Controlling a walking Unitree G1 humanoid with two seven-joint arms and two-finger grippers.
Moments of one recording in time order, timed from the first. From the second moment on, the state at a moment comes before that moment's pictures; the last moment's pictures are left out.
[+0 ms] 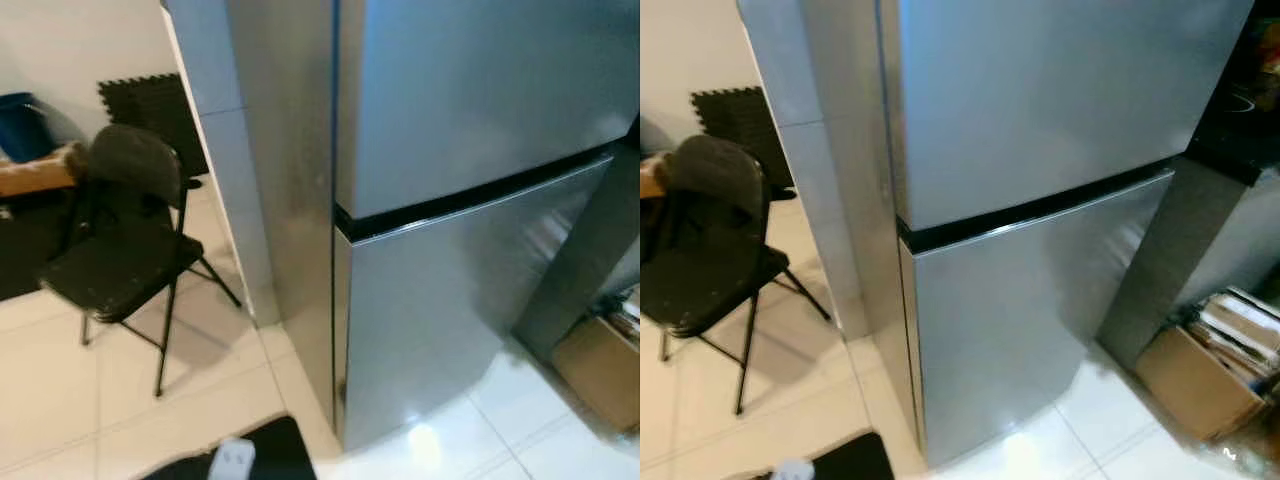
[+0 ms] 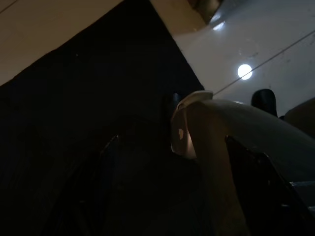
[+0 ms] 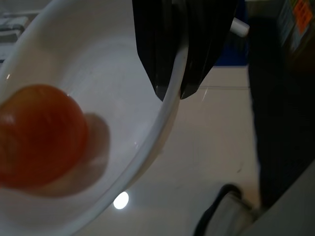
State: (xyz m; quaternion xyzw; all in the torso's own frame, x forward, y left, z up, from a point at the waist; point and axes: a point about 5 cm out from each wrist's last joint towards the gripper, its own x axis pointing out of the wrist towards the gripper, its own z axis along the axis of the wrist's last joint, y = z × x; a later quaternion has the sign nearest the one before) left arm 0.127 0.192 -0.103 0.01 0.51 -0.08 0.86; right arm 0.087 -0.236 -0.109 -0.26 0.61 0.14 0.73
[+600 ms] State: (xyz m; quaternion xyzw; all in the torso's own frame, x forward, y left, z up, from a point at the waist) left arm 0.160 0.239 -0.079 -0.08 0.41 0.07 0.91; right arm 0.082 -0.232 -0.111 -0.26 0.62 0.15 0.73
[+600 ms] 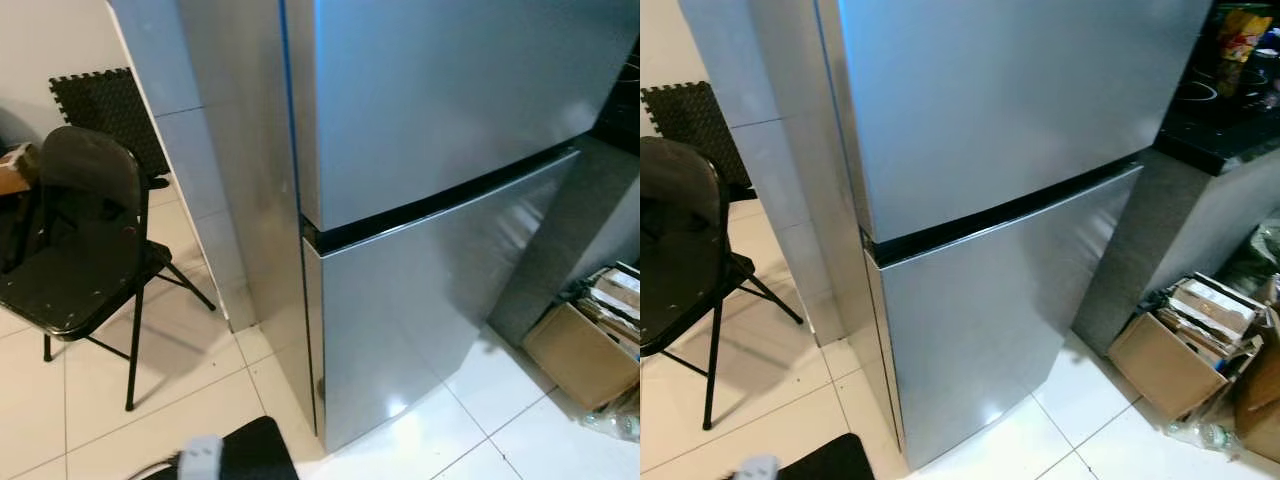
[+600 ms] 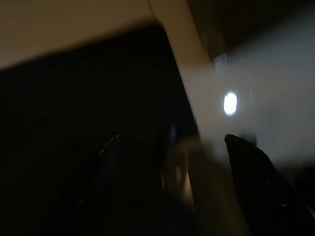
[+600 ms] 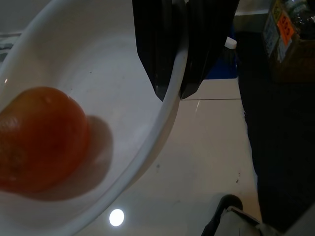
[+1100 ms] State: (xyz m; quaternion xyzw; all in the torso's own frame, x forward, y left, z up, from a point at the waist) left arm 0.263 0.246 0.019 -0.19 0.11 -0.20 0.95; right arm 0.079 -0.232 -0.111 -0.25 0.62 0.15 0.73
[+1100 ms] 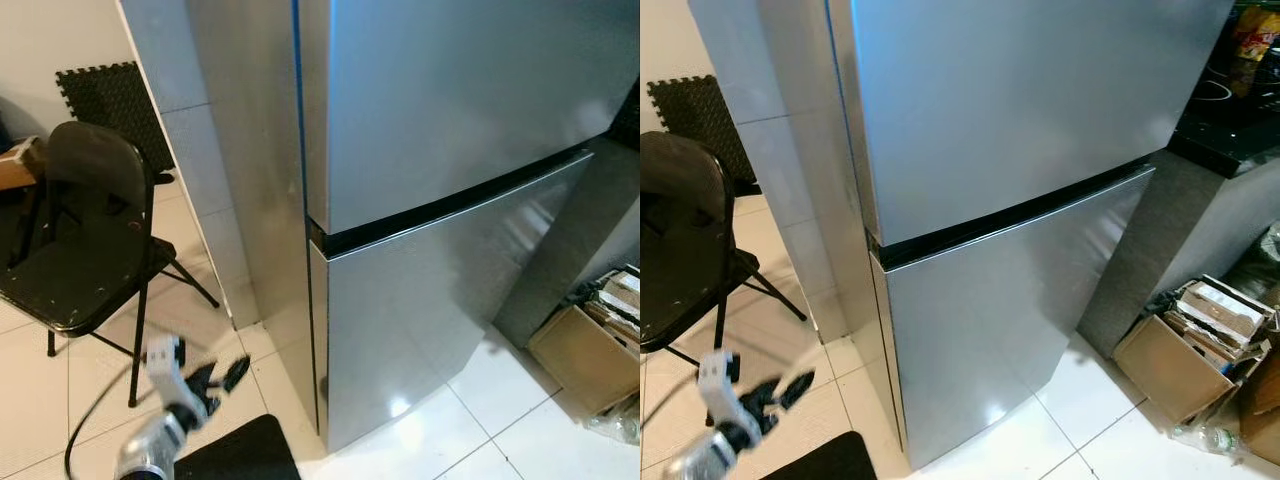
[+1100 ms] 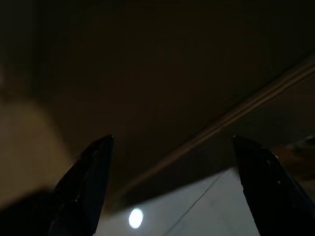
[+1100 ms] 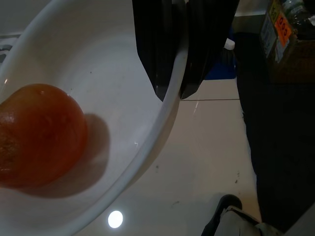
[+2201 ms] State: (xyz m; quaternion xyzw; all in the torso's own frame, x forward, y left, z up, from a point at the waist) left arm 0.312 0.166 0.129 -0.03 -0.08 -0.50 0.86; right arm 0.079 -0.233 -0.112 -0.25 0.63 0.15 0.73
